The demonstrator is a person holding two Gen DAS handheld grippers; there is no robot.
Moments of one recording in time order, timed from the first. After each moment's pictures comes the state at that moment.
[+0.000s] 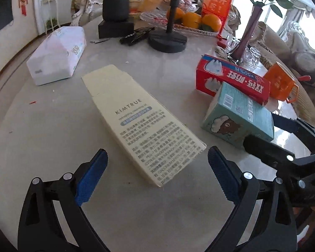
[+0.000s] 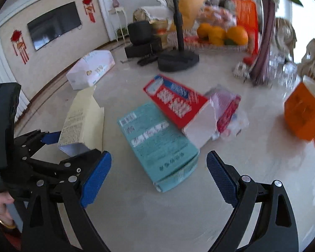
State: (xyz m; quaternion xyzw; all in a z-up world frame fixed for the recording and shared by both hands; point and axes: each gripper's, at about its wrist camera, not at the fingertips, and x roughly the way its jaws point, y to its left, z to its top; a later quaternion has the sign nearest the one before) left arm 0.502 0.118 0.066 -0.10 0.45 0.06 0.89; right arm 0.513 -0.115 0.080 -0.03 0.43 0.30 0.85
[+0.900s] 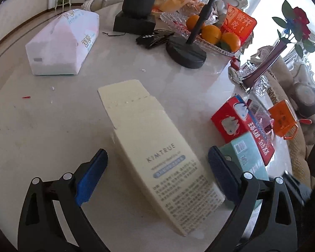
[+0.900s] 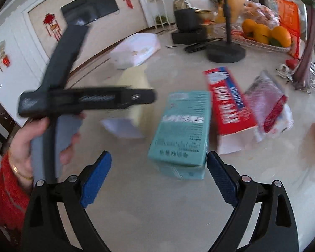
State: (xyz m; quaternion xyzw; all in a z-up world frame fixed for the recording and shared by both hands) left arm 0.531 0.164 0.066 -0.20 0.45 0.07 0.87; right arm 0.486 -0.092 0.089 -0.06 0.43 0.42 0.79
